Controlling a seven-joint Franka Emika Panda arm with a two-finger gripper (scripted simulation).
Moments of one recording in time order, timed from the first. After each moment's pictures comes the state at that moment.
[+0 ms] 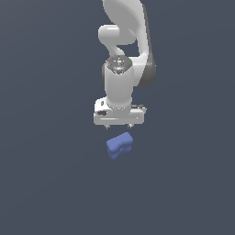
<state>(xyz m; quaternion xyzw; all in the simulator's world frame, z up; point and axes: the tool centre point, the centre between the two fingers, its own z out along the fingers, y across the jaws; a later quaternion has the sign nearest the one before) 0.006 0.006 0.166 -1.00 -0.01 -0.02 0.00</state>
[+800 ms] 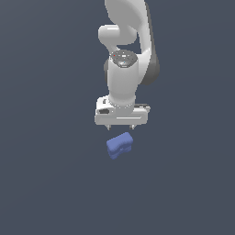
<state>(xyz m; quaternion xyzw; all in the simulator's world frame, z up) 0.020 0.013 0.182 -1.00 -0.01 -0.04 0.00</state>
